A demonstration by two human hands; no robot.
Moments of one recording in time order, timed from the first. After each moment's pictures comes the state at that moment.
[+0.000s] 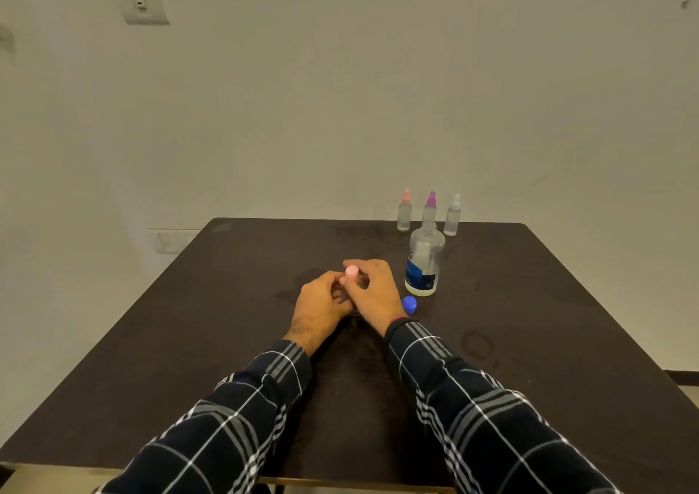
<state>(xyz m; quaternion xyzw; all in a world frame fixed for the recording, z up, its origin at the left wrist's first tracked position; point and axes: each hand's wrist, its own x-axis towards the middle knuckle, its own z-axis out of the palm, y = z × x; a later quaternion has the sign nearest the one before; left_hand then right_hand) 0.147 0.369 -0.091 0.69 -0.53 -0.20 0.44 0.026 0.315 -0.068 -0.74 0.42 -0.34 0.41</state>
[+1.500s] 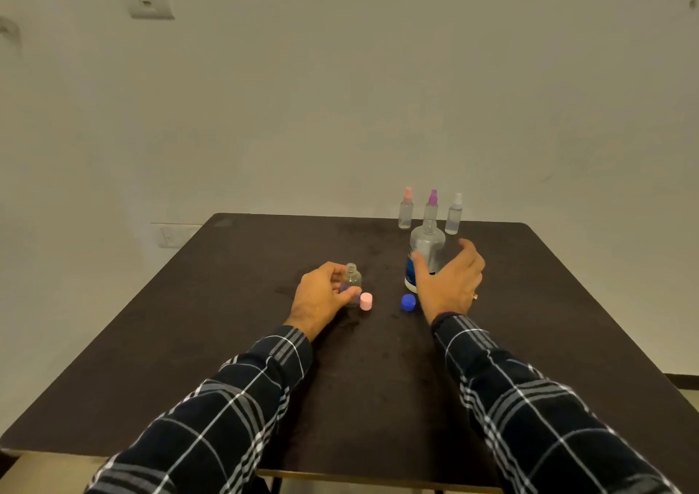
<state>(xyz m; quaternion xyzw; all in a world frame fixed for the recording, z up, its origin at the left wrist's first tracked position) 0.149 0.359 -0.084 0.71 -0.52 -0.22 0.43 -0.047 0.282 -0.064 -0.58 0.62 -0.49 0.18</state>
